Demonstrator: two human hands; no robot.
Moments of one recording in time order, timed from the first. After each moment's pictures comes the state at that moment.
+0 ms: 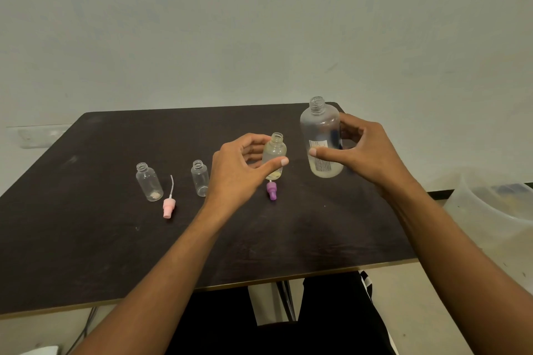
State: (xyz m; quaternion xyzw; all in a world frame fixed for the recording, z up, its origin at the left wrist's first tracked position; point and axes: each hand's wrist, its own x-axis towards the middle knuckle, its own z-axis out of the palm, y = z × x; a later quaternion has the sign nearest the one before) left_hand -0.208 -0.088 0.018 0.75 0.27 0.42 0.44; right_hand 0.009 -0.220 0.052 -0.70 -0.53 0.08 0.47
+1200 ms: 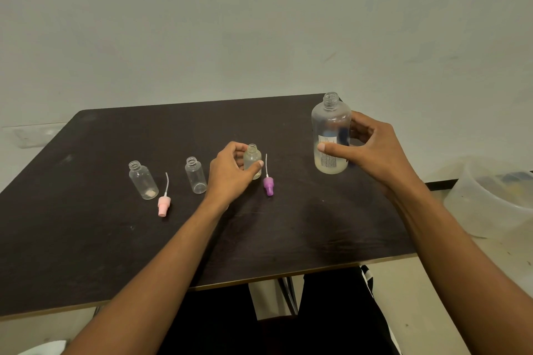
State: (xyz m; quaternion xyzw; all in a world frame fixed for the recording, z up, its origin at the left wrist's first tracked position) left_hand -0.183 -0.035 -0.047 0.75 0.40 0.35 0.39; right_hand 0.023 -0.230 0.035 -0.70 -0.46 0.13 0.53
